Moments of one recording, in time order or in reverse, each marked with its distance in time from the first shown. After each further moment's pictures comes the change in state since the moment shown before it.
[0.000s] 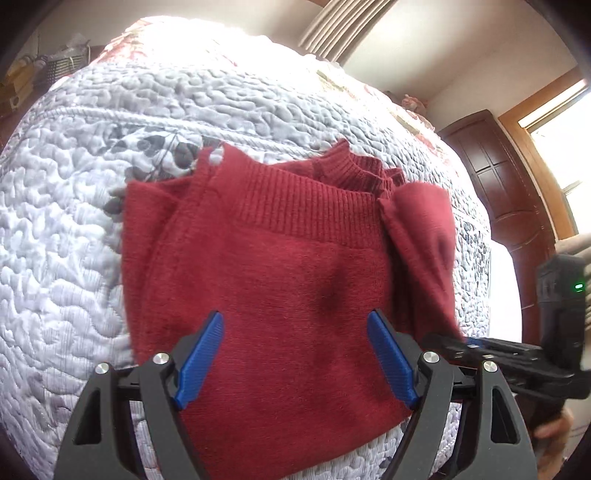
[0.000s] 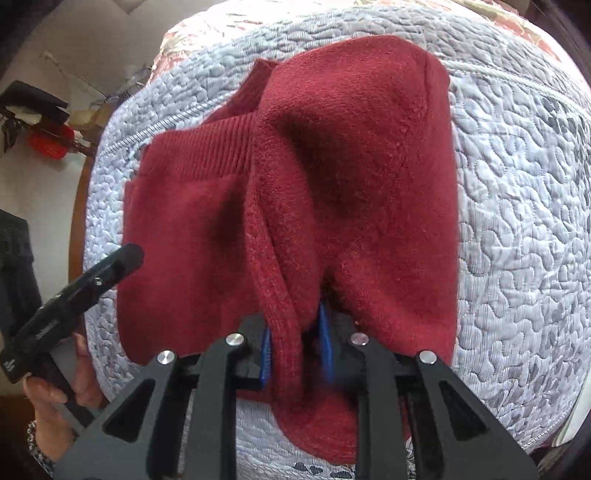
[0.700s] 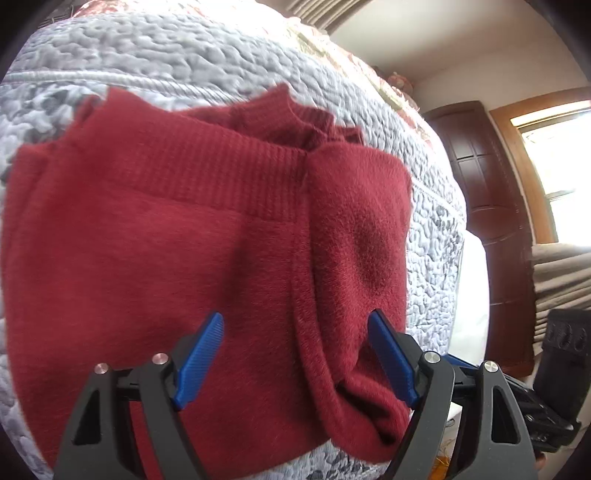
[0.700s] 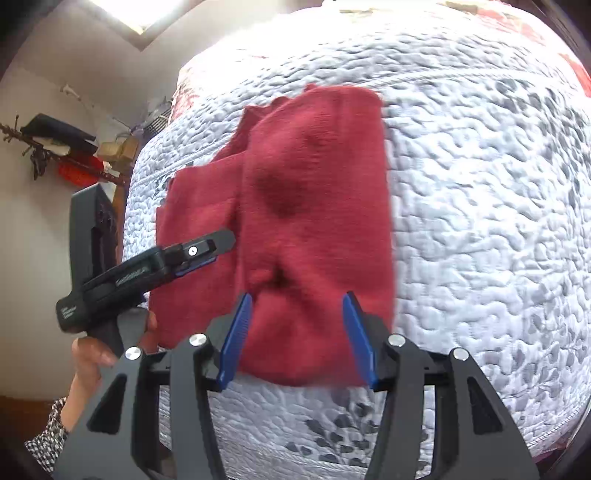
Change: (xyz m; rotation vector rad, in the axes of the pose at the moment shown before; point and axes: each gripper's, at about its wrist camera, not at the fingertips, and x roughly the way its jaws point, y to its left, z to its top) left arm 0.065 -0.063 0.004 -0.064 0.140 -0.126; right arm -0.067 -0.074 -0.033 0.061 -0.107 0.180
